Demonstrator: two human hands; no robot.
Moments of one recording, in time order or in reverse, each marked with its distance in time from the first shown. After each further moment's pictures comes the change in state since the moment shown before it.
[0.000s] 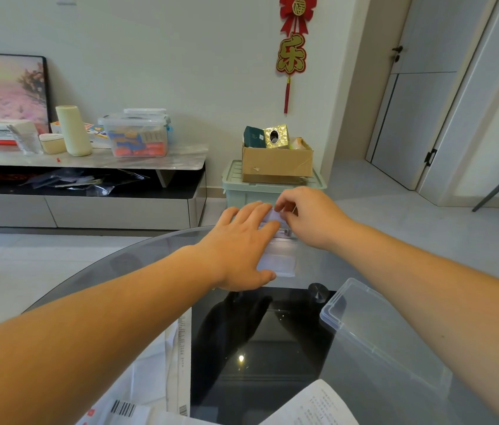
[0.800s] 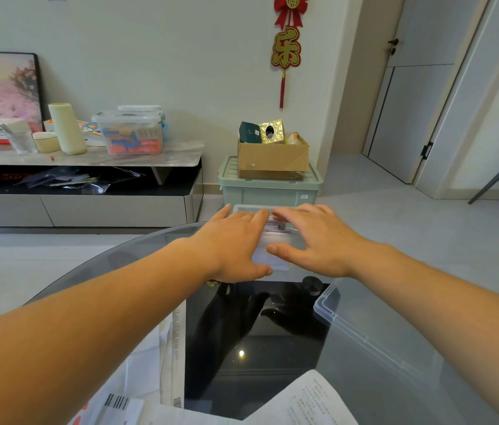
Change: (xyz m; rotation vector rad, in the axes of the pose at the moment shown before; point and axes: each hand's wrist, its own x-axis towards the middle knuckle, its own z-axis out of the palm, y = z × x) left_hand 0.004 0.000 -0.001 -0.149 -0.095 -0.044; right_hand -0.049 0.019 0.005 -0.215 -0.098 -0.214
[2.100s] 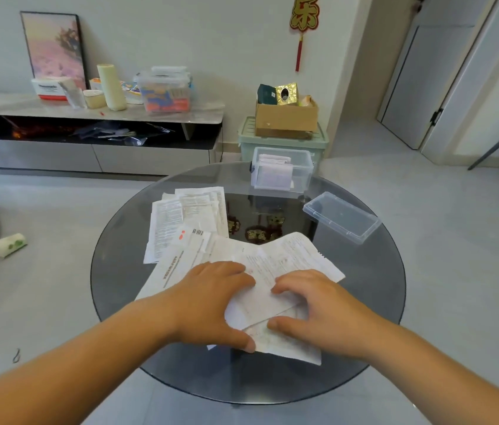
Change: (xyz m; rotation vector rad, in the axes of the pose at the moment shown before) left_hand -0.295 0.138 -0.033 -0.291 -0.374 -0.124; right_hand -0.258 -0.205 -0.035 0.401 -0.334 0.197
